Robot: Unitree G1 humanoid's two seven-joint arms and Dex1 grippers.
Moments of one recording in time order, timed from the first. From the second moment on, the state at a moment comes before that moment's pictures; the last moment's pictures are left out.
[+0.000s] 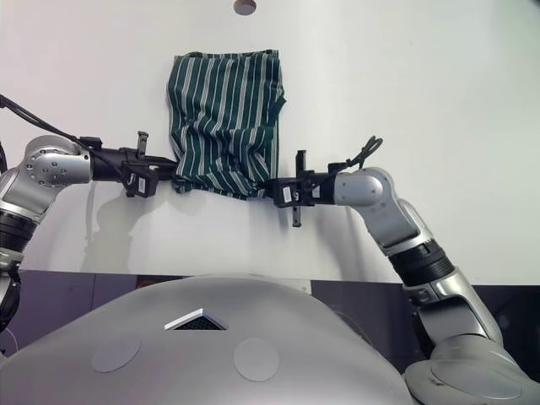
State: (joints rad) left arm -0.15 0.83 -0.42 0.17 0.12 -0.58 -1.03; right arm 0.02 -0.70 0.43 -0.18 -0.02 -0.09 1.03
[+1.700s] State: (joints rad) left arm -0.45 0.33 -0.09 0.38 -0.29 0.40 -0.73; right arm -0.70 -0.22 -0.09 0.82 0.32 0.41 0.68
